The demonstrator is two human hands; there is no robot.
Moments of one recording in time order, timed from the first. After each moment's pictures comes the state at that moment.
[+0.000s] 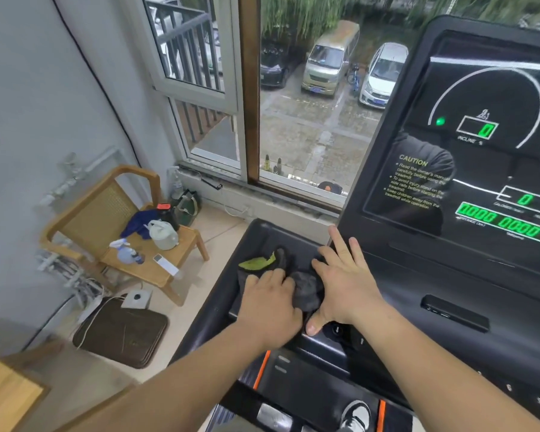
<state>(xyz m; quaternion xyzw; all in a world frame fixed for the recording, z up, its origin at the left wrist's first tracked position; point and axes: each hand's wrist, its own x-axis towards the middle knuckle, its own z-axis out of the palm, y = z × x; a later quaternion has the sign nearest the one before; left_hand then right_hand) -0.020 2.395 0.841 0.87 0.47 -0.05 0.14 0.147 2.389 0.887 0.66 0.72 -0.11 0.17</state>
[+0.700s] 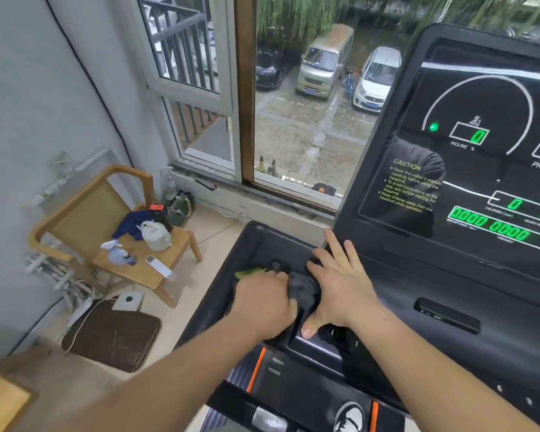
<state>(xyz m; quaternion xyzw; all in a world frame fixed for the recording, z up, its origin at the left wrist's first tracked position) -0.018 2.407 0.859 0.85 0.51 -0.03 0.13 0.150 2.388 0.888 0.66 0.73 -0.11 0.16</state>
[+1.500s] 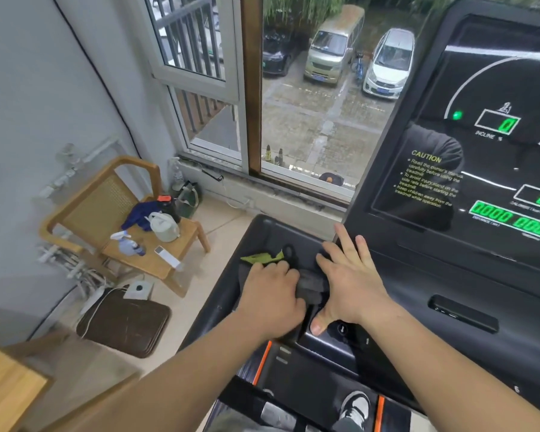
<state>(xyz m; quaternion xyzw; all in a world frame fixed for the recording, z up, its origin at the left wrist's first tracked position) -0.023 2.411 0.848 0.88 0.46 -0.04 0.12 0.147 2.393 0.890 0.66 0.72 -0.13 0.18</state>
